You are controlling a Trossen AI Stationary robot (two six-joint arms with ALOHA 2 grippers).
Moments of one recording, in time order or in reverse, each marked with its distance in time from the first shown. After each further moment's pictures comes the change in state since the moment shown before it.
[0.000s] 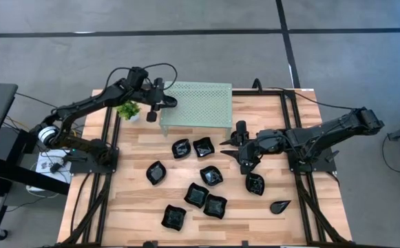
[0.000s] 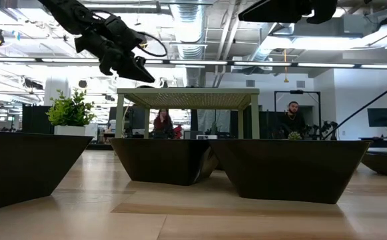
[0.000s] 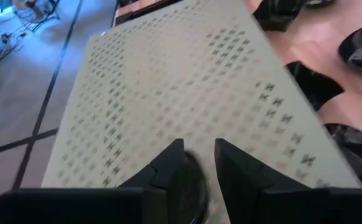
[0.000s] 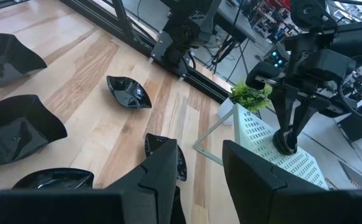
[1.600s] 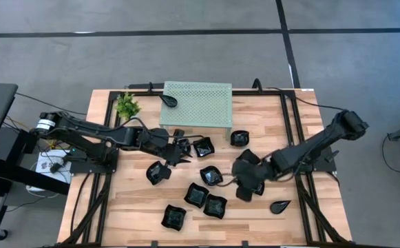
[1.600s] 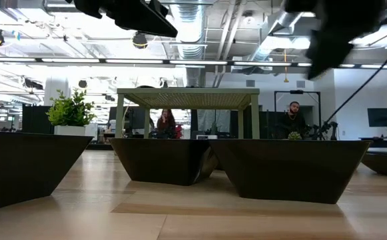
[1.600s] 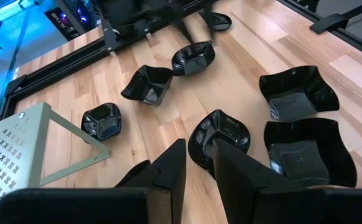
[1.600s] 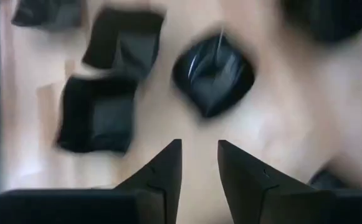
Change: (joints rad) left arm -0.917 -0.009 0.000 0.134 -0.605 -0.463; right arm 0.268 0.281 0.219 -0.643 -0.053 1.275
